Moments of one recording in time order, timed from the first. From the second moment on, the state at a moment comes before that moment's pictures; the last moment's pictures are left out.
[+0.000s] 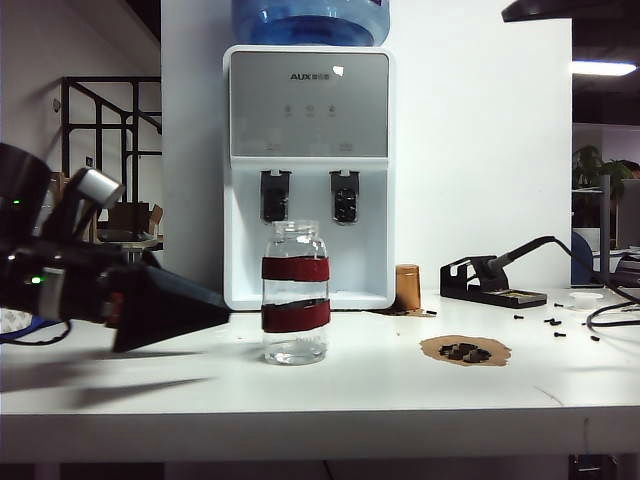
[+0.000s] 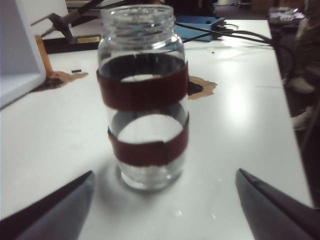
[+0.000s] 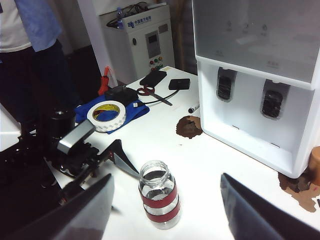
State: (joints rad) left arm -0.18 2.00 0.64 0.99 1.00 0.39; right arm 0.09 1.05 0.94 -0.25 -0.76 -0.15
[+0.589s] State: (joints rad) left arm -0.28 2.10 0.80 0.98 0.83 0.31; right arm 0.09 1.05 0.94 -0.25 -0.76 -0.16
